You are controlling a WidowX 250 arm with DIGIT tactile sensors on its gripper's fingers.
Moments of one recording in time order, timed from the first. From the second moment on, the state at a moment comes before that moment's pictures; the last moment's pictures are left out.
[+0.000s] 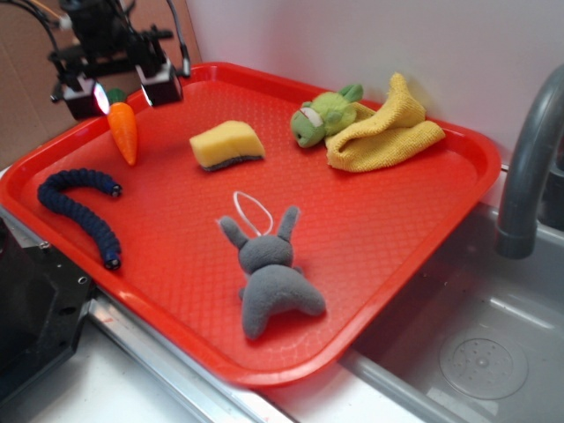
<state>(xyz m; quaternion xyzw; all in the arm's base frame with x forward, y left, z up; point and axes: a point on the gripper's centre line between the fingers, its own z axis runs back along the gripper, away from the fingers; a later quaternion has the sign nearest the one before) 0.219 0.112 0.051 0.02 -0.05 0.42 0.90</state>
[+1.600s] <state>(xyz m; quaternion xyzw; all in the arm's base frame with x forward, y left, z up) 0.221 -0.020 0.192 -0.01 -0.04 0.10 0.99</state>
